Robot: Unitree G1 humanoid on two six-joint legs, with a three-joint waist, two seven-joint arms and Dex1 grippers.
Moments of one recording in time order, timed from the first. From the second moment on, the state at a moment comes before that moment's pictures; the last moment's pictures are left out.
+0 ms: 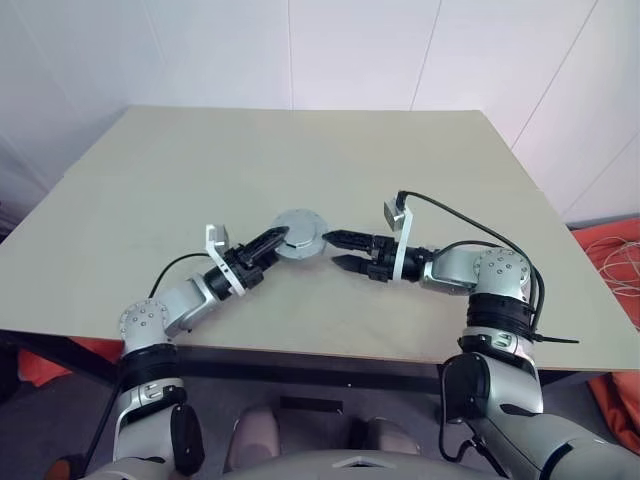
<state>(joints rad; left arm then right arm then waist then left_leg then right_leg) -0.39 0.15 0.51 0.28 -1.36 1.24 -0.28 -0.64 -0.16 -0.48 0.32 0.96 1.59 0.24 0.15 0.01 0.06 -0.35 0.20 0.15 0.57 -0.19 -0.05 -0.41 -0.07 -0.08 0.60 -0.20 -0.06</state>
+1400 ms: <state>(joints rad) -0.58 0.18 0.84 0.64 -1.14 0.38 0.00 -0.55 -0.34 -0.10 0.06 0.71 1.05 0.61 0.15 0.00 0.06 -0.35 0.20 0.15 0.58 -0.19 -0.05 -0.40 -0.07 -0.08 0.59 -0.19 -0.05</state>
